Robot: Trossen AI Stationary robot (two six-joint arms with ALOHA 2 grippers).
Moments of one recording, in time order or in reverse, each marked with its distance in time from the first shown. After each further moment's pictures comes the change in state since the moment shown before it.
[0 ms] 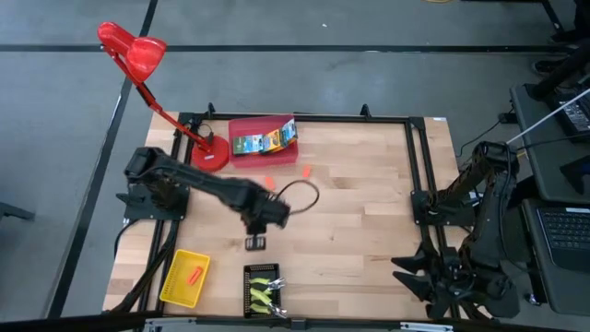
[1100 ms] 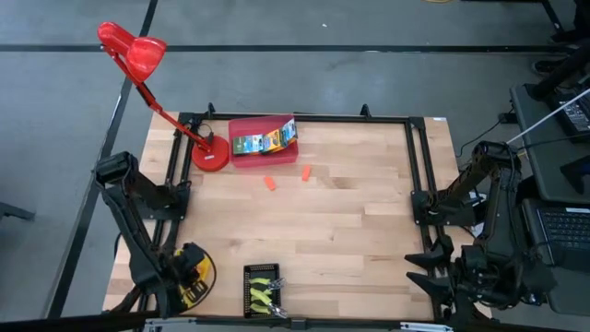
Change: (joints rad) left arm -0.880 -0.160 -0.389 0.107 -0.202 -1.593; right arm 0.013 -0.003 0.188 0.315 0.000 -0.644
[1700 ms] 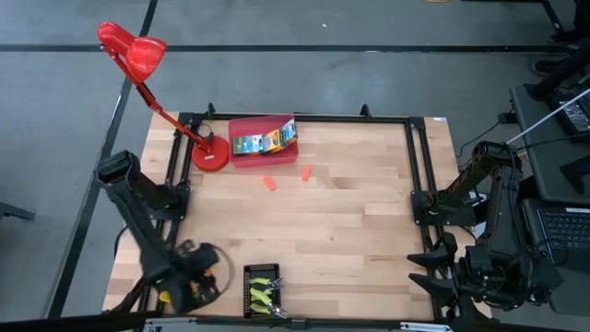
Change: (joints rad) left arm 0.115 0.000 0.055 0.063 -0.120 0.298; right arm 0.000 0.000 0.045 -0.002 -0.019 -0.094
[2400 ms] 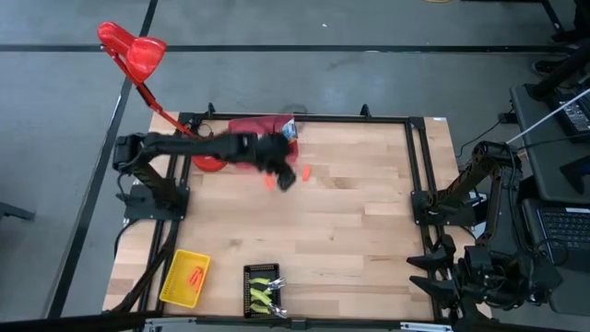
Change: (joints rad) left arm 1.206 0.001 0.096 0.482 0.287 1.220; right arm 0.000 0.000 0.000 0.000 -0.034 0.054
